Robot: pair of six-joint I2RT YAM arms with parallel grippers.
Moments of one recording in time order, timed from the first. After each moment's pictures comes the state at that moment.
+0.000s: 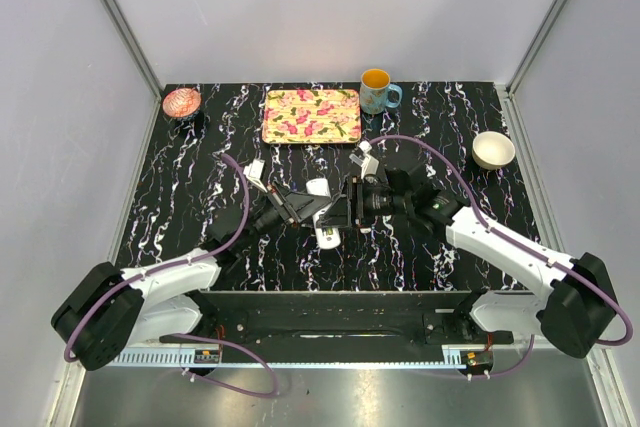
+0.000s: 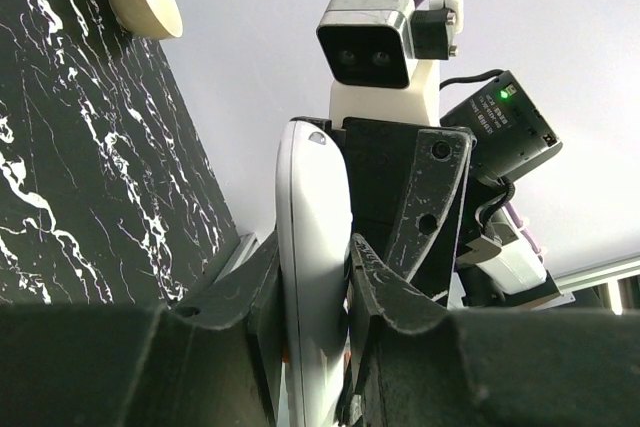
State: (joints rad) left arm -0.71 1.11 0.31 0.99 0.27 -1.33; right arm 0.73 1.22 0.88 -0.13 -0.62 0.83
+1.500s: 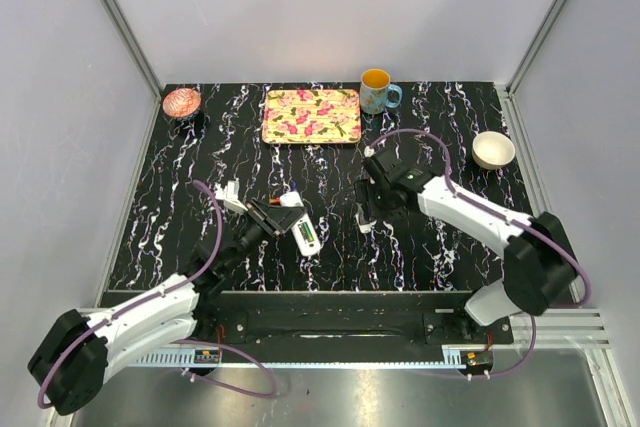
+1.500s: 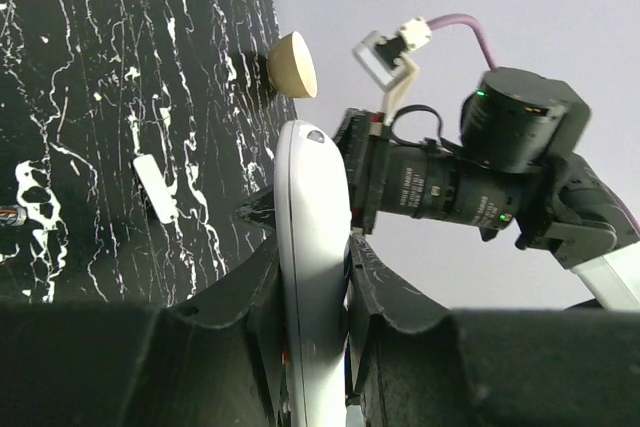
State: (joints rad) left arm -0.71 0.77 0.17 0.61 -0.01 -1.24; right arm 0.68 1.46 1.08 -0.70 0.04 0.48
